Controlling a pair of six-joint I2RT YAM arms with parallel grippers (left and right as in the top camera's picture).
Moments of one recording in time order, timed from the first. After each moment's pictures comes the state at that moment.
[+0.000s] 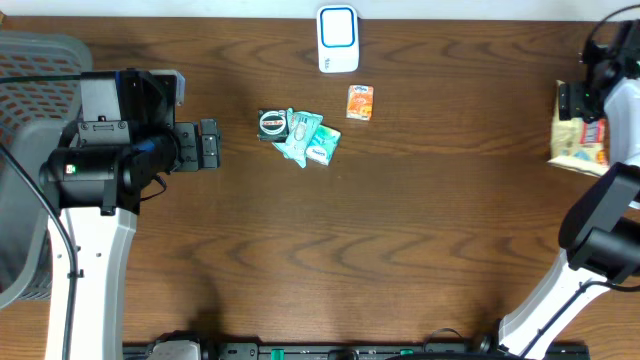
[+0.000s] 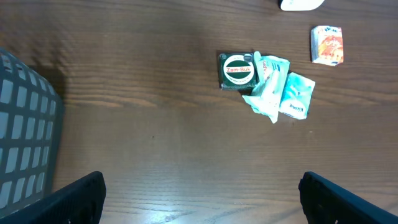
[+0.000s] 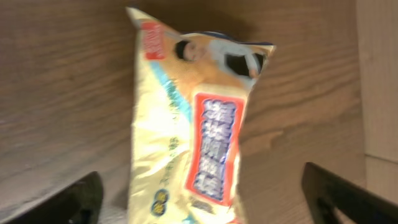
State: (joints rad) left arm 0.02 1.29 1.42 -1.07 0.14 -0.01; right arm -0.40 2.14 1.86 -0.81 0.23 -0.34
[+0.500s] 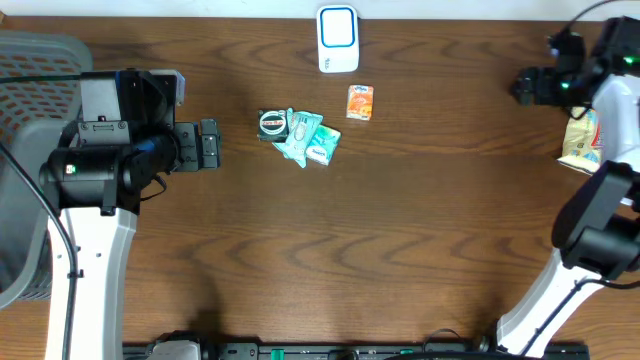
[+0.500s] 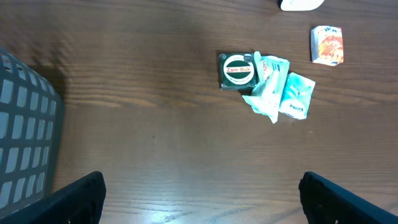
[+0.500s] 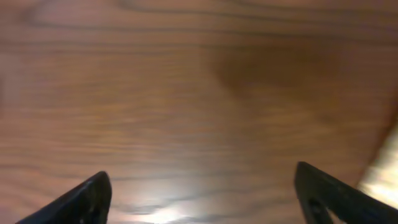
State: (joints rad) left arm 0.02 1.29 1.42 -1.07 0.14 -0.01; right arm -0.32 2.14 1.86 -0.83 -0.35 -0.26
